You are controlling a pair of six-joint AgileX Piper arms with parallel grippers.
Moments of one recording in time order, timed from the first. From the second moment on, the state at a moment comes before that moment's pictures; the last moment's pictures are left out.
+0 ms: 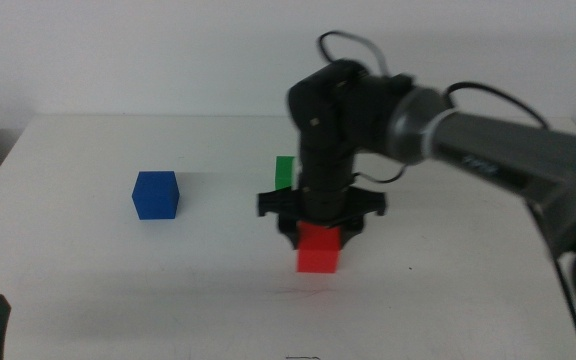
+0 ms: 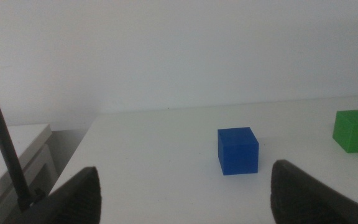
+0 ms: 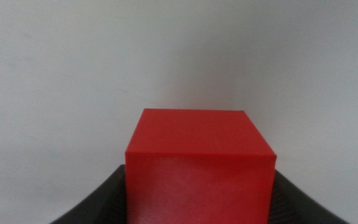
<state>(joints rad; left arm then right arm) -0.02 -0.01 0.03 0.01 0.09 0.03 0.71 2.16 -1.86 -0.07 1.21 0.72</state>
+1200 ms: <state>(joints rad) -0.02 -0.01 0.03 0.01 0.09 0.03 0.75 2.21 -1.93 -0.06 1.22 0.76</state>
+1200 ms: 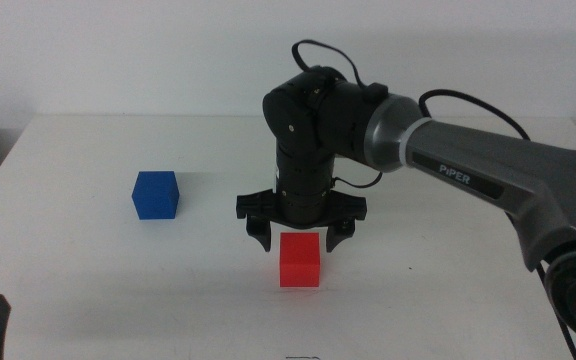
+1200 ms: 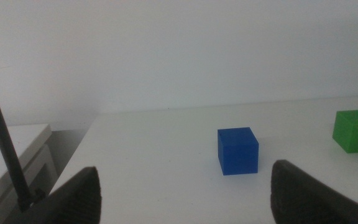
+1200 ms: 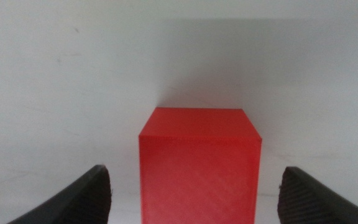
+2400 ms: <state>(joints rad) -0.02 -0.01 0.03 0.01 0.09 0.03 0.65 2.56 -2.55 -0.27 1.24 0.61</state>
